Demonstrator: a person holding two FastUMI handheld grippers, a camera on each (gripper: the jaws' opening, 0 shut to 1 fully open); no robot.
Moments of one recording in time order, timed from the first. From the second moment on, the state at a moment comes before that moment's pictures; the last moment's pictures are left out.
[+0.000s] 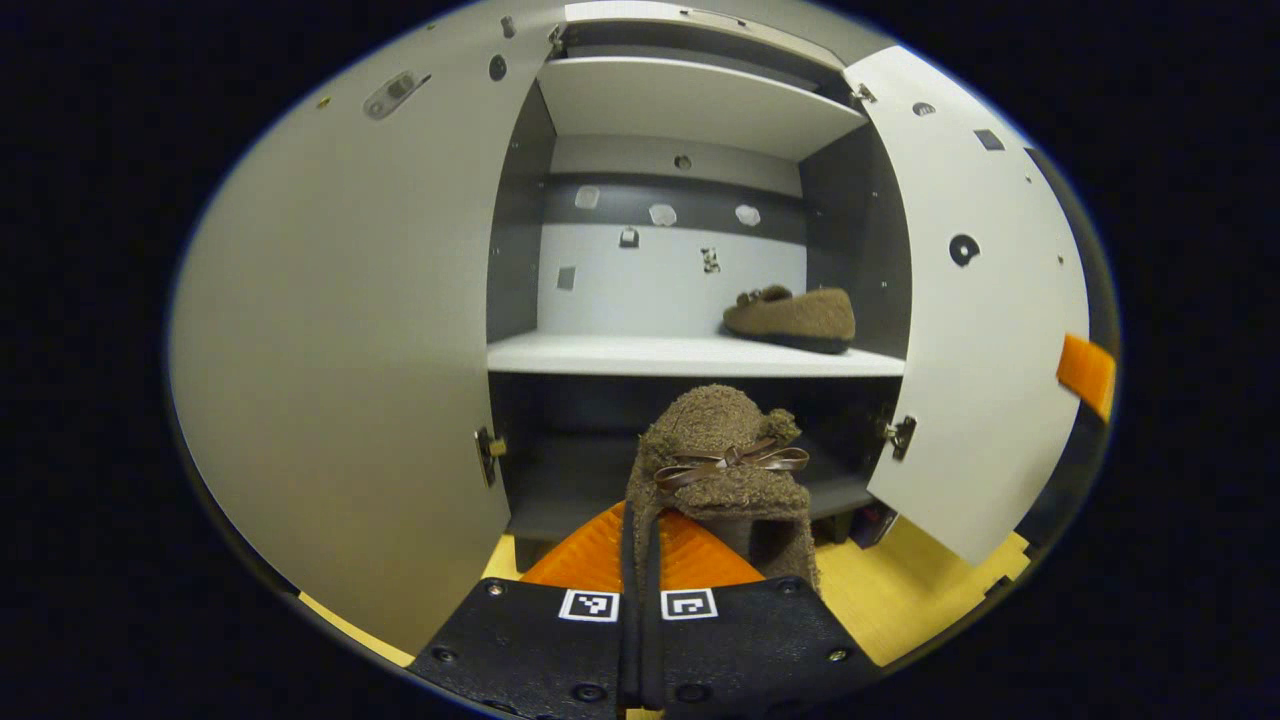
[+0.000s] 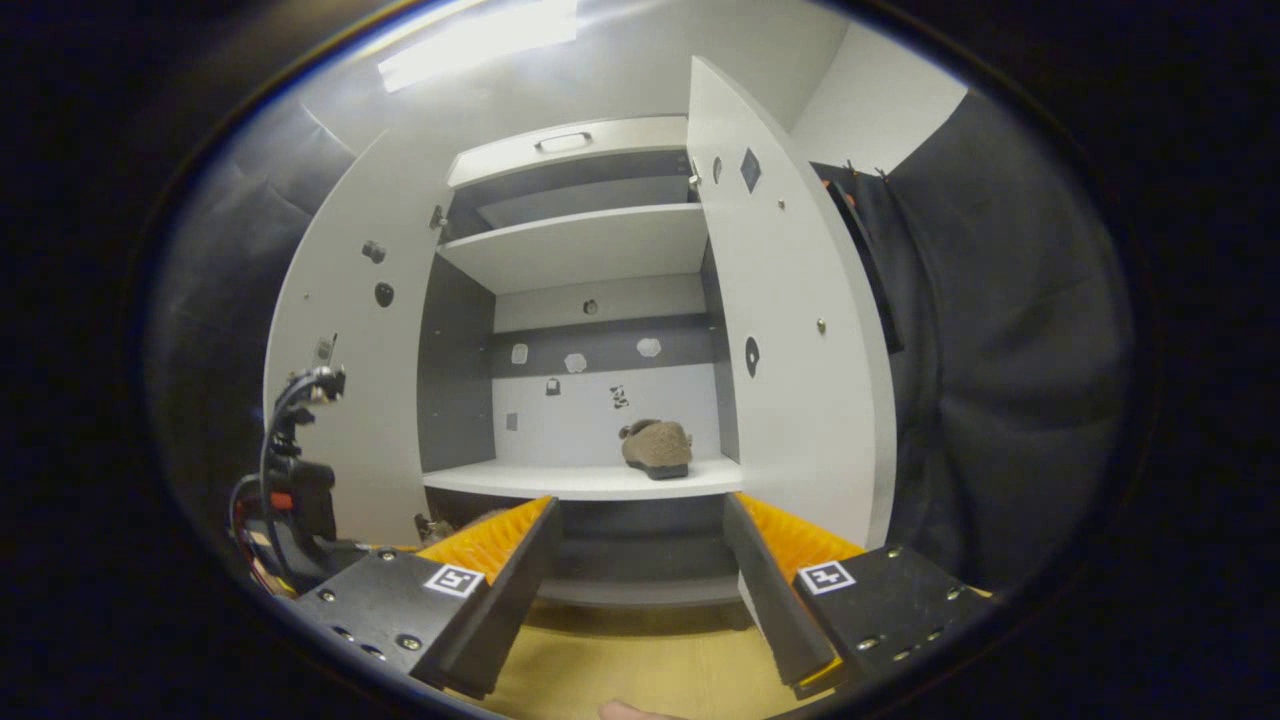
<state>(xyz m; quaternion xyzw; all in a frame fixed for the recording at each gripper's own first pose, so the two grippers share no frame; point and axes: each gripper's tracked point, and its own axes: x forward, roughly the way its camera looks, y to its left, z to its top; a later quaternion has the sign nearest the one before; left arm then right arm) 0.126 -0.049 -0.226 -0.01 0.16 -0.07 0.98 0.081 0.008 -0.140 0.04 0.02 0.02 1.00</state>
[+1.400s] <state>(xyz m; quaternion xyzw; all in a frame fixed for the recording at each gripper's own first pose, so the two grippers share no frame) 0.373 -0.089 -0.120 -0.08 0.17 -0.01 0.98 0.065 -0.035 -0.141 0.06 -0.02 0.03 1.00</state>
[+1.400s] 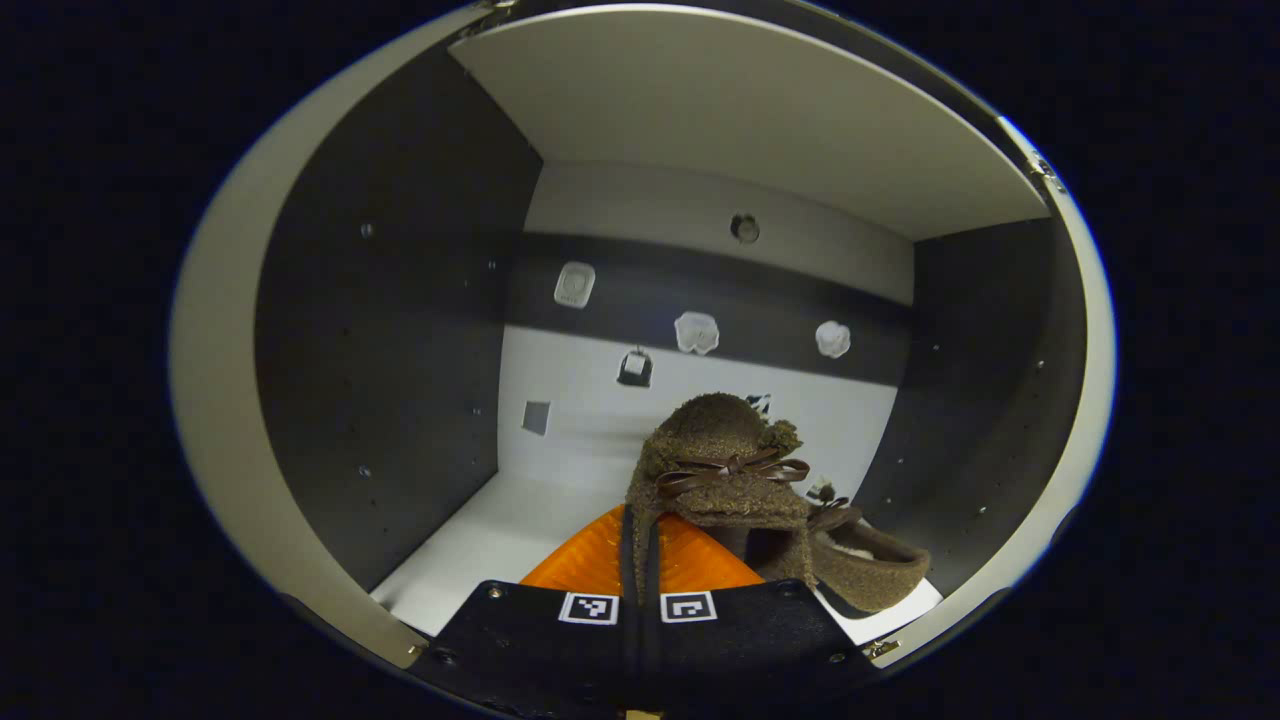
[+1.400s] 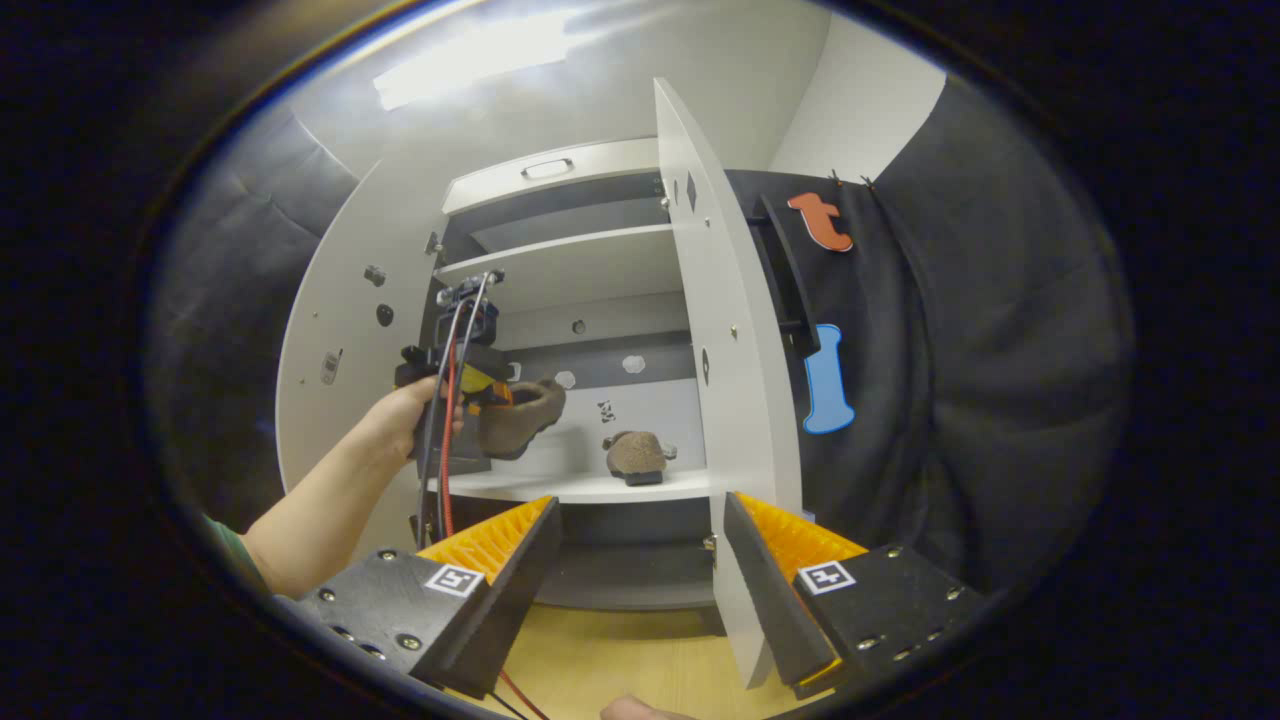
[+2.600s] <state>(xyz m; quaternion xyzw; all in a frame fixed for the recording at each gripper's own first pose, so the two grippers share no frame) 0.381 -0.052 -0.160 0.08 0.24 0.01 0.97 -0.003 -0.042 -0.158 0.06 0.01 0.01 1.00</state>
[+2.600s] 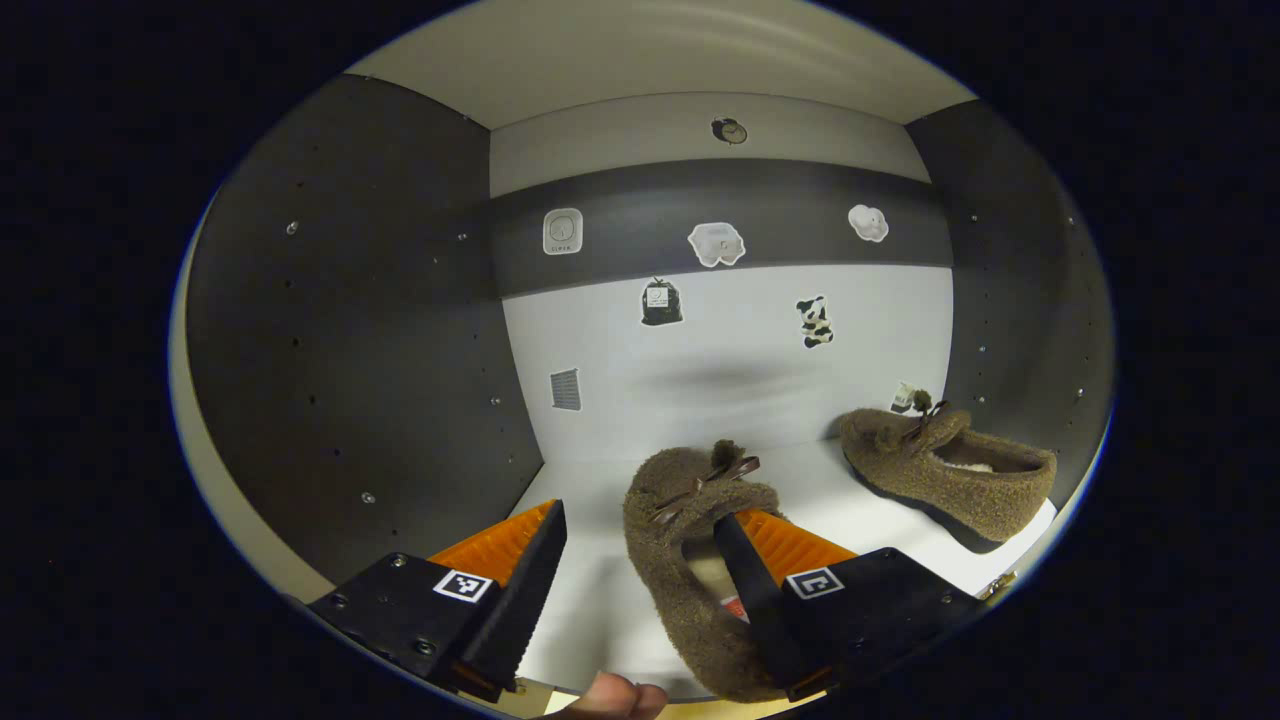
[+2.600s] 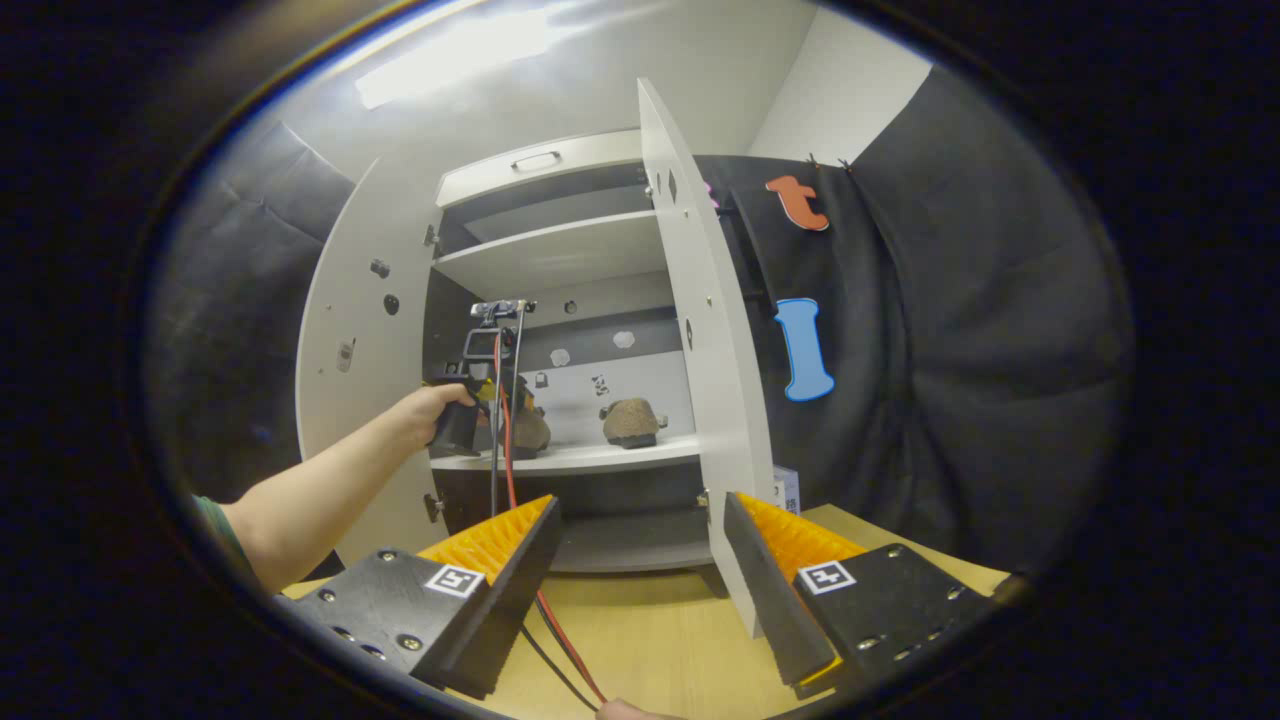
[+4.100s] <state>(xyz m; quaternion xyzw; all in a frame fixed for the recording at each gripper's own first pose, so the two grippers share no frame) 0.040 -0.005 -0.082 0.03 0.05 -0.05 1.00 -0.031 -0.191 -0.053 -0.01 0.00 -0.06 1.00</state>
